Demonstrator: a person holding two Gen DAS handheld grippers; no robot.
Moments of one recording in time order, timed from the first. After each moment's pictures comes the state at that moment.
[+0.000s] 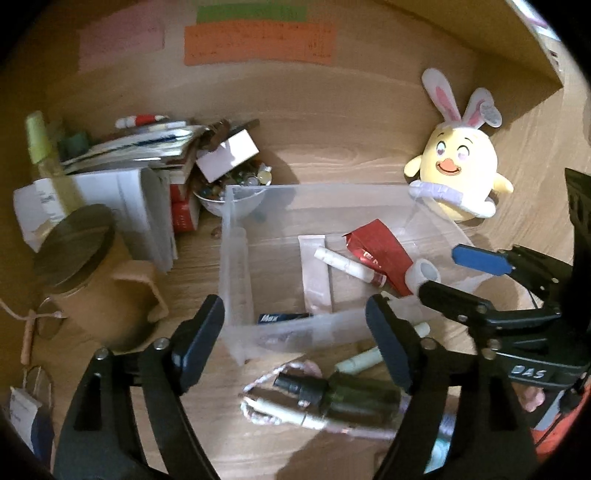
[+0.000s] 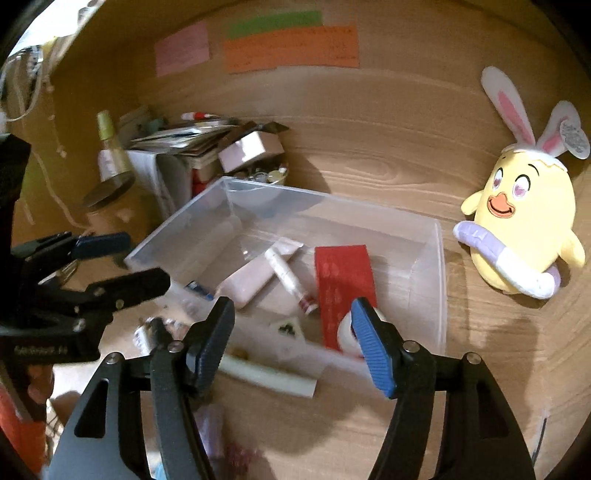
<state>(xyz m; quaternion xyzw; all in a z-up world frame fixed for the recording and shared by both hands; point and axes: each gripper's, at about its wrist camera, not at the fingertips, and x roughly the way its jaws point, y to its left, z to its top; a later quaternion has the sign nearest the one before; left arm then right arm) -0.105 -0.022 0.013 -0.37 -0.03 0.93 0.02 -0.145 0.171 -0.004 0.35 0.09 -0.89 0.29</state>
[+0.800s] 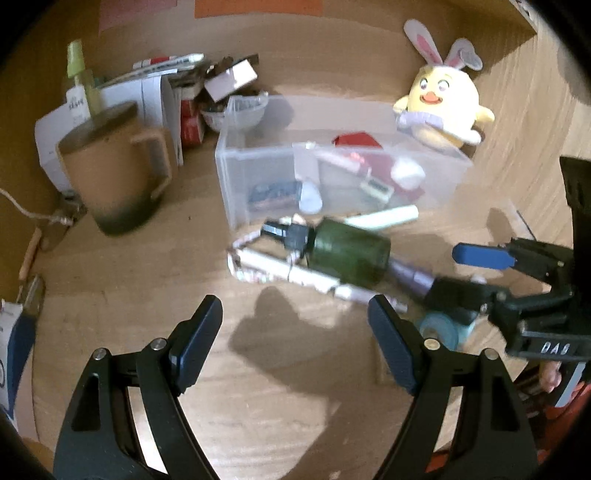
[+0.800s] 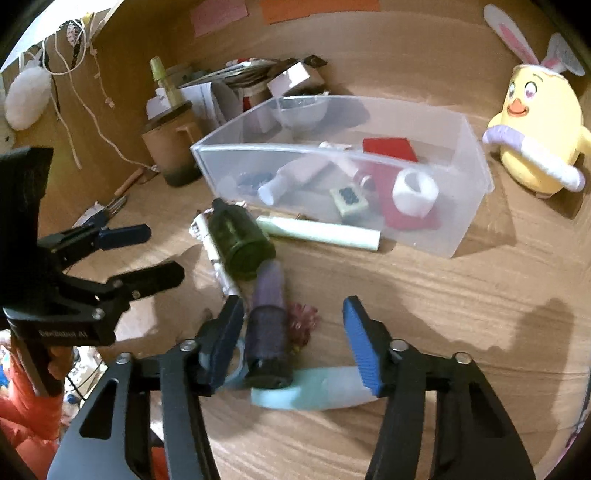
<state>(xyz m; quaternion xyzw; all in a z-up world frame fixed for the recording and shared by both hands) -0.021 -0.005 -0.041 -0.43 -0.02 0.90 0.02 -0.076 0.193 -0.058 0.42 0.06 -0.84 0.35</state>
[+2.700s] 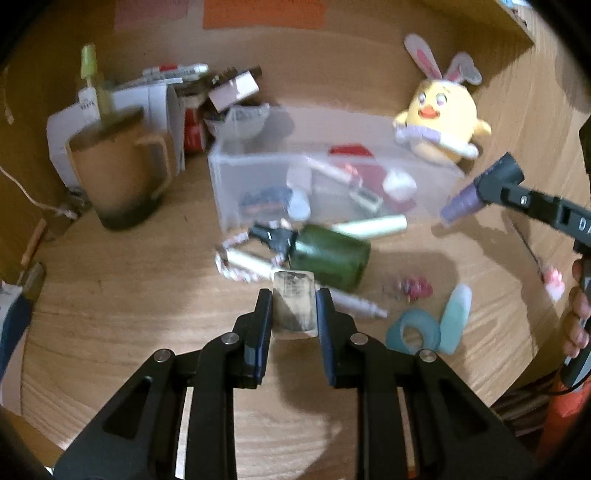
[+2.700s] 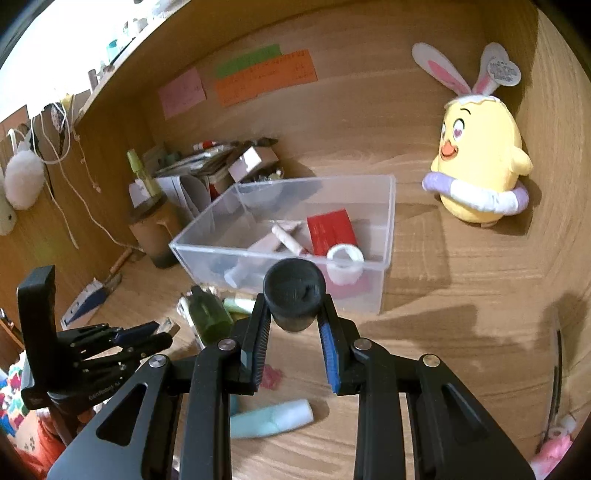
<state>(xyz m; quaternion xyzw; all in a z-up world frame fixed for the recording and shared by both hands) -0.013 0.008 -0.033 -0.39 -0.04 0.92 0.00 -0.092 0.250 -0.003 0.34 -0.02 -0.89 0.31</state>
